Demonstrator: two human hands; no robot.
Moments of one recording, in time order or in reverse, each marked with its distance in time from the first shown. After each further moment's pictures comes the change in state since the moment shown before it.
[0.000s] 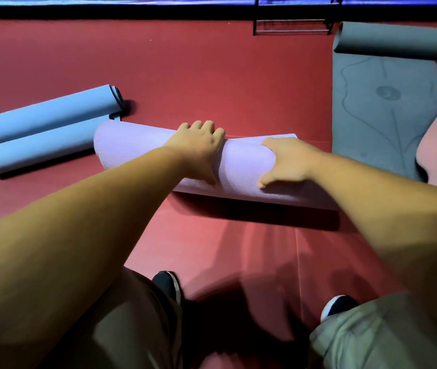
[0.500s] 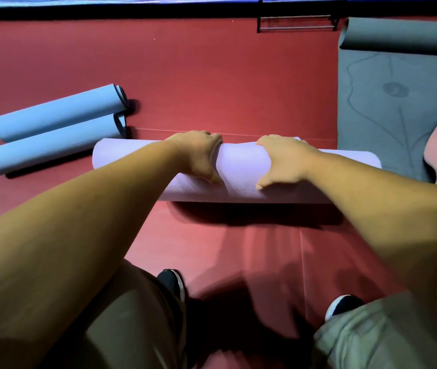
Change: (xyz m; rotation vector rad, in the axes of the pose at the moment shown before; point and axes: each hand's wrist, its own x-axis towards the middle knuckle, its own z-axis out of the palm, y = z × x) left_hand 0.001 -0.014 0.000 -0.263 -0.212 -0.044; right_hand 0.008 -0.012 0.007 -0.120 0.008 -0.068
